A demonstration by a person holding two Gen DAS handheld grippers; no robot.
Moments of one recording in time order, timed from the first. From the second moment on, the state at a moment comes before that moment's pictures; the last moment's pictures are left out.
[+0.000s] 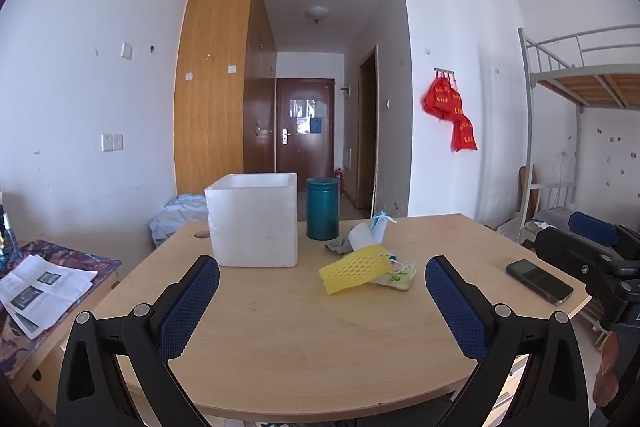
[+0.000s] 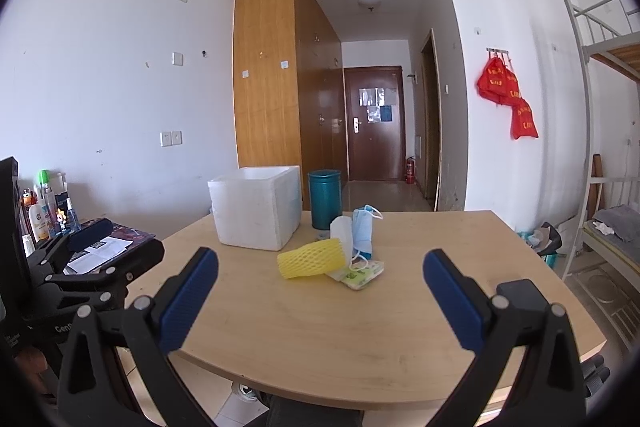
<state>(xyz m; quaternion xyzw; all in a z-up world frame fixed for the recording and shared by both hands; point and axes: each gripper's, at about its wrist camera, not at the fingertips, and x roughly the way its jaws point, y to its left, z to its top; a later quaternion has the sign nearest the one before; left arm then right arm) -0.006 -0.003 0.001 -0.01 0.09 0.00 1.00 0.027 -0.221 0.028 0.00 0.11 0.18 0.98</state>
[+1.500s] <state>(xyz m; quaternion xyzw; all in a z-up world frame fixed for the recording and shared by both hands) 0.019 0.000 0.001 -0.03 0.12 -0.01 0.99 0.041 -0.223 0.029 0.00 0.12 0.18 0.98</state>
